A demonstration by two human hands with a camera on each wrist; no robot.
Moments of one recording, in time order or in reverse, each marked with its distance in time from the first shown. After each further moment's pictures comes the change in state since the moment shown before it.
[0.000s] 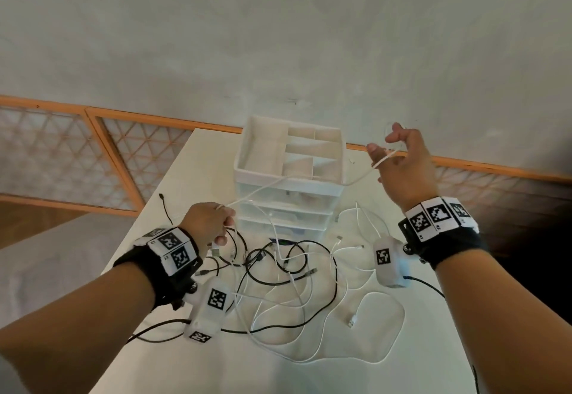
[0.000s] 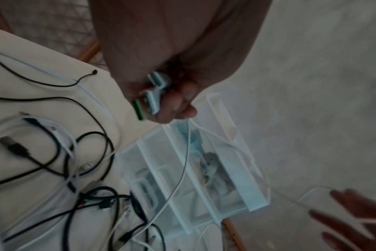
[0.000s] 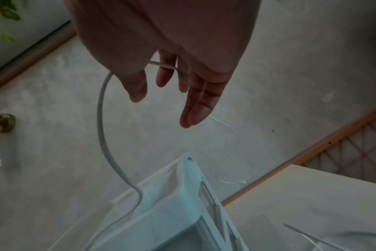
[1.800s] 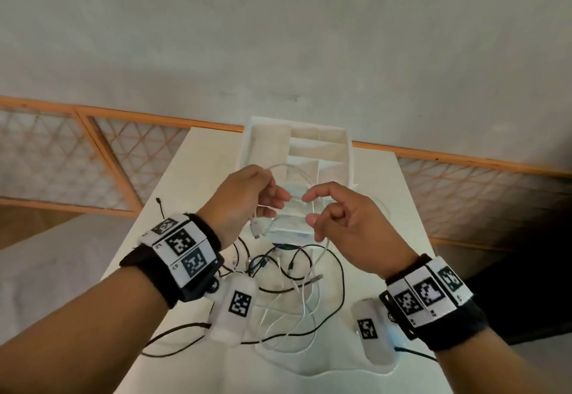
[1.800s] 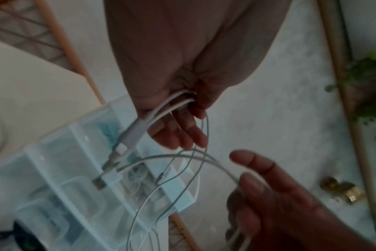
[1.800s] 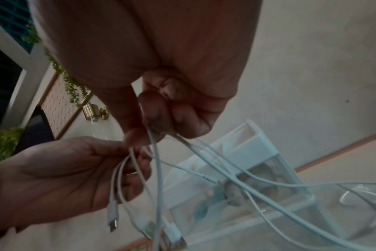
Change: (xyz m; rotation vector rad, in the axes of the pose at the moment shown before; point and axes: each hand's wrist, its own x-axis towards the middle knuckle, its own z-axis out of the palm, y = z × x) left_hand -0.037 0.068 0.035 -0.084 -0.323 0.252; right_hand -0.083 -0.043 0.033 0.147 -0.627 -0.013
